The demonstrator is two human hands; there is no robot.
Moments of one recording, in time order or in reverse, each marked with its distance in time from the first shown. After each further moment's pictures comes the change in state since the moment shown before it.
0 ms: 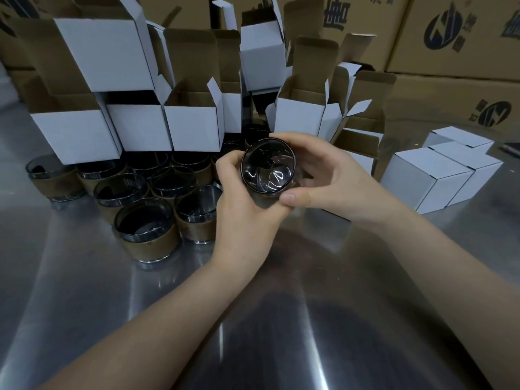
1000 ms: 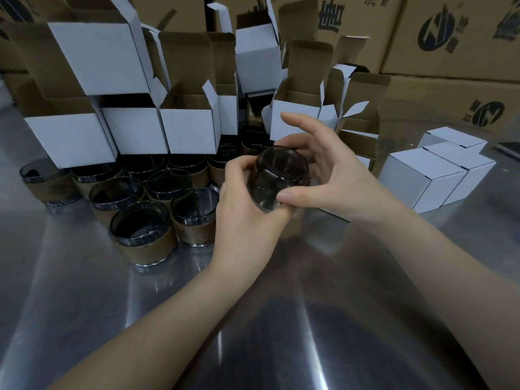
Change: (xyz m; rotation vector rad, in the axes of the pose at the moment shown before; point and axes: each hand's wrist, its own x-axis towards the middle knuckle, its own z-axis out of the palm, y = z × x) left_hand -0.002 0.009 0.003 0.022 -0.016 -0.083; right_hand -0.002 -0.010 -0.001 -0.172 0.111 -0.015
